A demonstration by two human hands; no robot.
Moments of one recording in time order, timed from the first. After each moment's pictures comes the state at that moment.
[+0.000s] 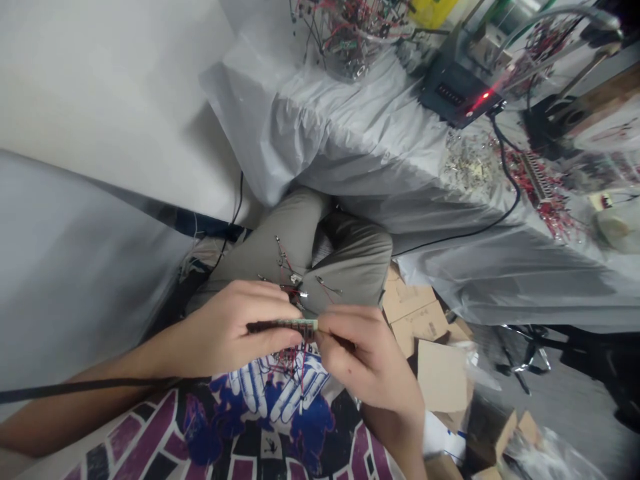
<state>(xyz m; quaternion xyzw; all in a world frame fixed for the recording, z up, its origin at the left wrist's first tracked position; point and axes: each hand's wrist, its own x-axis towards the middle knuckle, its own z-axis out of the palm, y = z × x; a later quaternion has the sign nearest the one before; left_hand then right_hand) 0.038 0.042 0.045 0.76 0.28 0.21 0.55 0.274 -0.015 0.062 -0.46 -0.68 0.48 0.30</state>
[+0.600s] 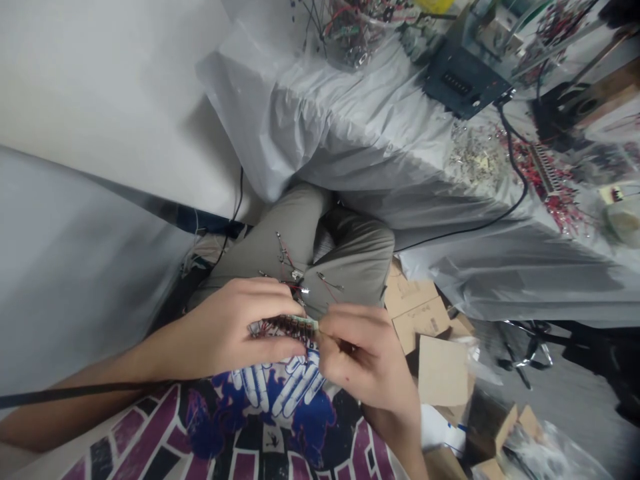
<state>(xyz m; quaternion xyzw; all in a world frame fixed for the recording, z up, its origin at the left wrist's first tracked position) 0.036 0.037 0.043 0.77 0.29 0.18 0.54 0.269 -0.021 0.060 -0.46 -0.69 0.44 0.35</state>
